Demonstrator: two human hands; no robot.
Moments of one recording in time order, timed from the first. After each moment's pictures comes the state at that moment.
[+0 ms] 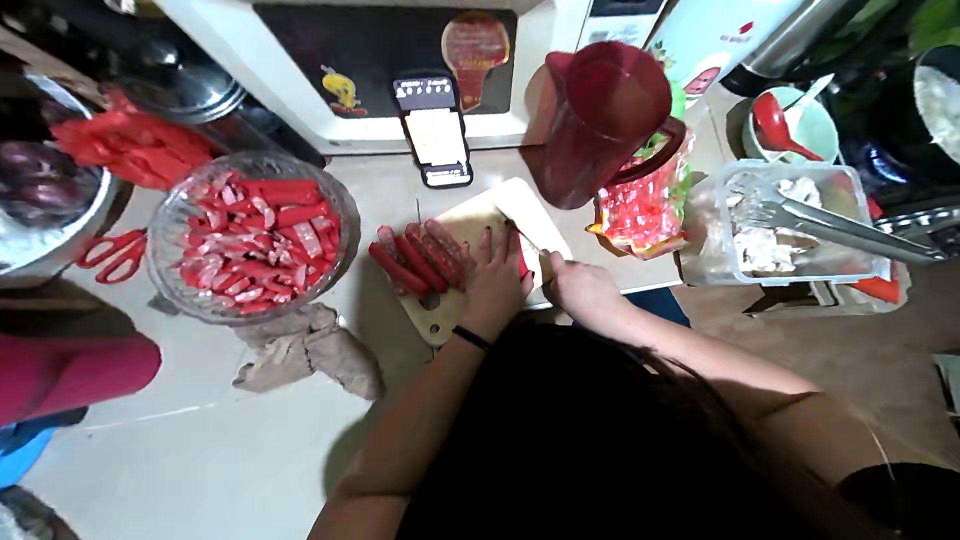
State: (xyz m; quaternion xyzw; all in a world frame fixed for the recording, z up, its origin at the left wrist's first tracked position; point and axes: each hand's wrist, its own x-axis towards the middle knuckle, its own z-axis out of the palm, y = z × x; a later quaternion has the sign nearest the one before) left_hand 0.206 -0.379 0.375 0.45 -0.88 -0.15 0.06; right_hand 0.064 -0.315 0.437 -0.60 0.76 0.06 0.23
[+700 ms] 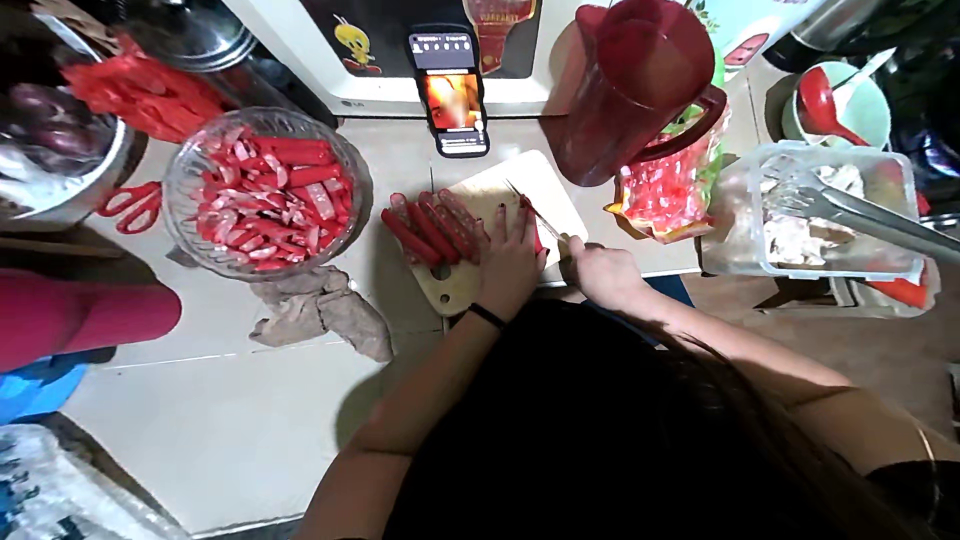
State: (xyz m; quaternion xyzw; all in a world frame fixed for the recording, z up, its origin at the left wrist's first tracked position) left_hand 0.208 -0.363 0.381 0.46 -0.87 -0.16 0.06; right_hand 0.052 -0.305 0.429 -0.64 0.73 0.10 0.22
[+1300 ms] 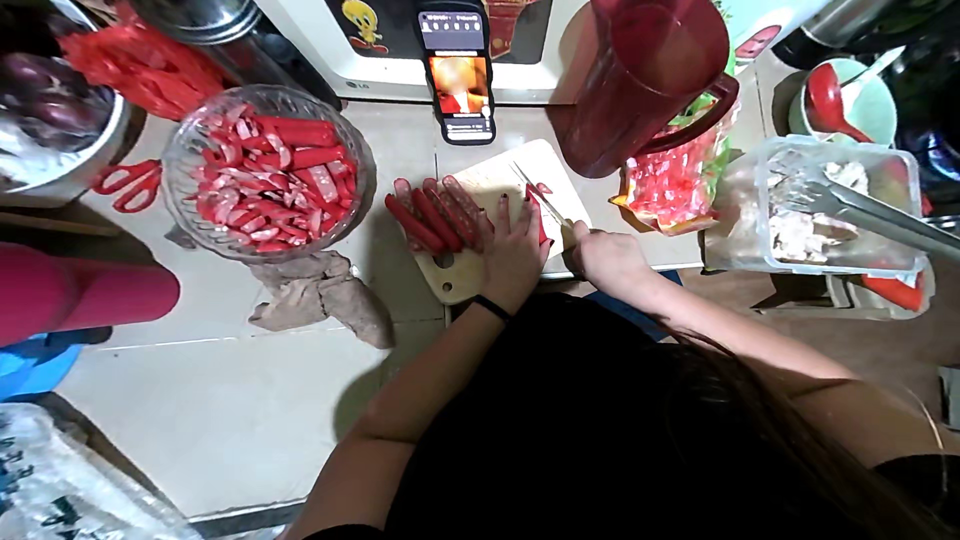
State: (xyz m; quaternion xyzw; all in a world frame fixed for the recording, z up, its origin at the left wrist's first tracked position) left_hand 0.206 -0.359 0.379 0.48 -0.86 -0.15 0.07; right_hand 0.053 -0.304 0.434 -0.66 0.72 0.08 0.17
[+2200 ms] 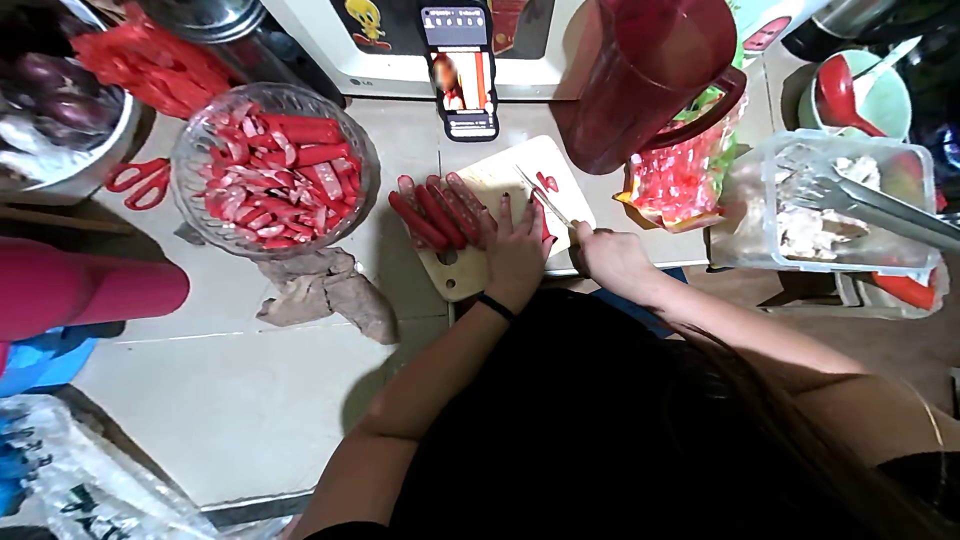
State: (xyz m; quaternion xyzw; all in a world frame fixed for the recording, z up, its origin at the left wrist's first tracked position) left_hand 0.206 -0.355 0.376 0.48 -0.87 -0.11 0.07; right_hand 0.048 -0.304 0.419 -0.68 0.71 0.10 0.16
